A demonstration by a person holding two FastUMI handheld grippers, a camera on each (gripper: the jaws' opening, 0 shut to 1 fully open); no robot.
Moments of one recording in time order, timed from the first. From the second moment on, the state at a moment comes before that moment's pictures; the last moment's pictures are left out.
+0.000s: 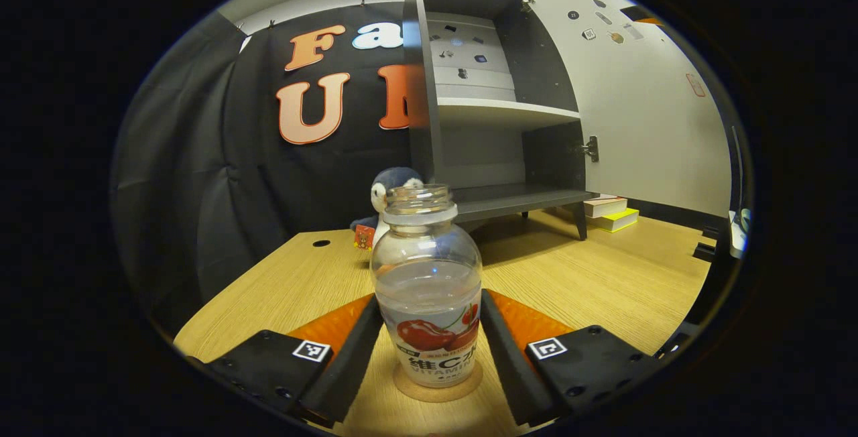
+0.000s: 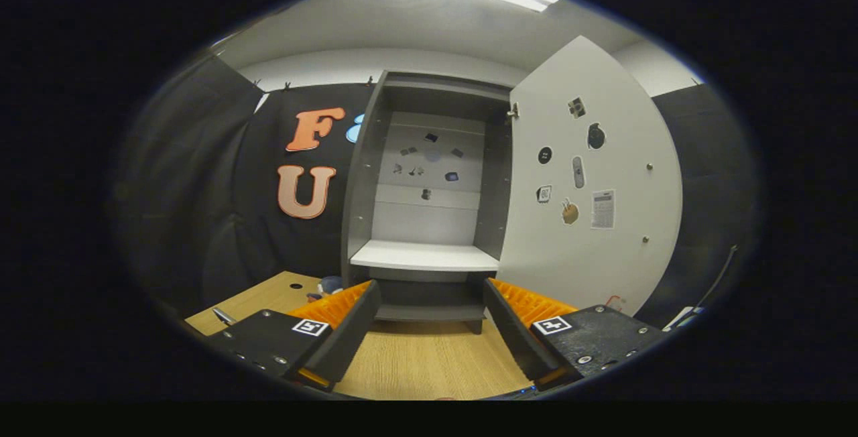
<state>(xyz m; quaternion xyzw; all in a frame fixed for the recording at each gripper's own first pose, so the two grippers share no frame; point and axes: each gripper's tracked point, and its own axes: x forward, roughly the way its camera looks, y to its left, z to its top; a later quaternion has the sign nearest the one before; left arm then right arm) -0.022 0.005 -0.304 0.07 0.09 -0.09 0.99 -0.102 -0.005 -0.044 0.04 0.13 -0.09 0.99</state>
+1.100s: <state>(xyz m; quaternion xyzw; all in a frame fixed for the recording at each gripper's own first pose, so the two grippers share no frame) -0.016 -0.017 -0.099 0.00 0.01 -0.06 1.00 -0.136 -0.073 -0.046 0.06 0.11 -0.09 0.99</state>
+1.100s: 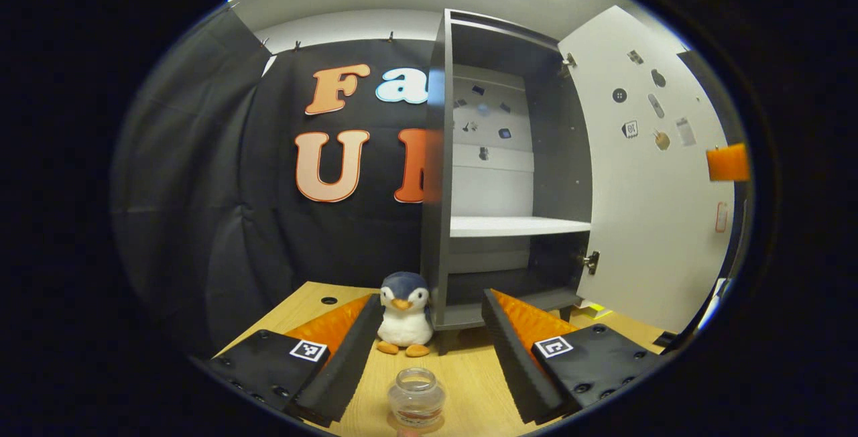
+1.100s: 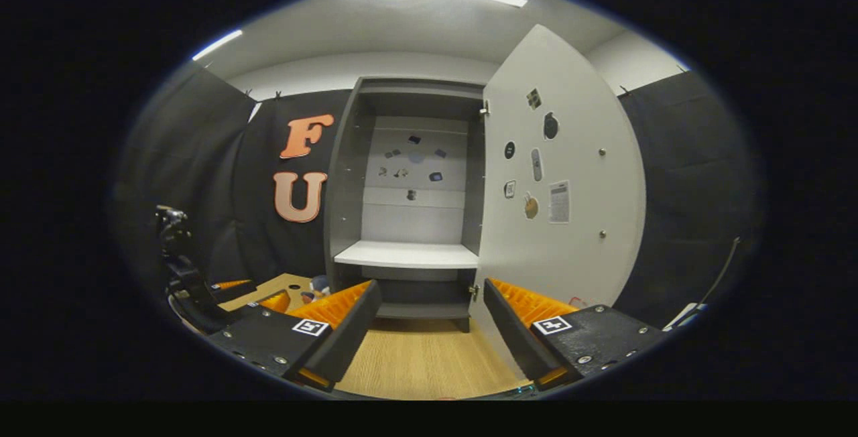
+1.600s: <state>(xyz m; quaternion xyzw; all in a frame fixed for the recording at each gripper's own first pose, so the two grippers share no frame) -0.045 -0.043 -0.032 0.00 -0.01 -0.05 1.00 -0.187 -0.138 -0.021 0.04 0.08 -0.13 0.99</state>
